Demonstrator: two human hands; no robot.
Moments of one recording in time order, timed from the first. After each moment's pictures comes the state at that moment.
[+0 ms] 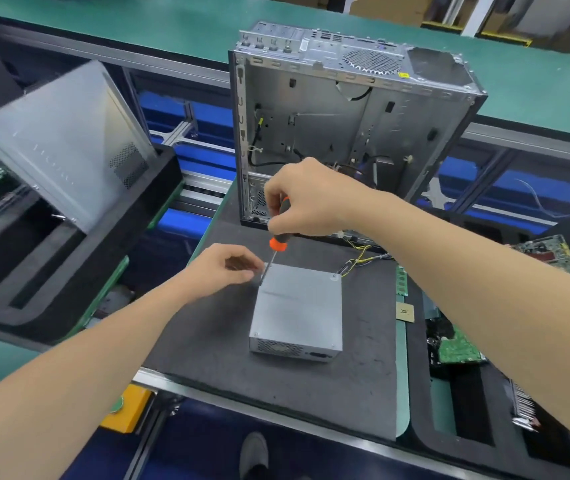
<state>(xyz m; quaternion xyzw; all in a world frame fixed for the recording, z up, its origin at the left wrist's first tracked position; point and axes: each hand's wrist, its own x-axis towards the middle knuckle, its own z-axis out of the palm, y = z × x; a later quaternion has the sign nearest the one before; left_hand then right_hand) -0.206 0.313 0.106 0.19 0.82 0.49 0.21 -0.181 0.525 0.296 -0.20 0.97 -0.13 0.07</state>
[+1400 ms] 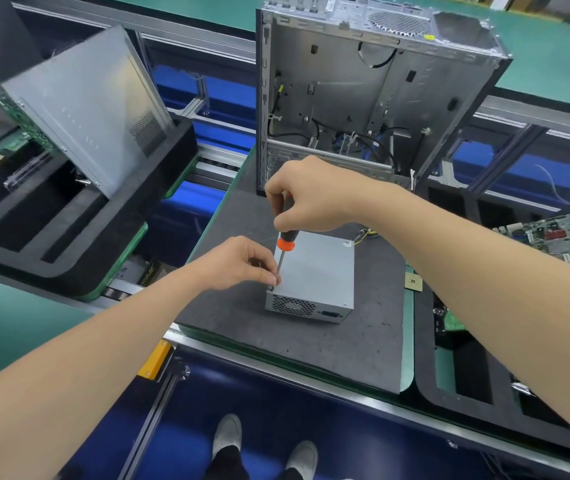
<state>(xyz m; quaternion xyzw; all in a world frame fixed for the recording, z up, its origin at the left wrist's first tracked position) -0.145 0.309 0.125 0.28 0.82 0.42 0.27 -0.136 0.494 0.285 -0.23 0.96 -0.13 0.13</state>
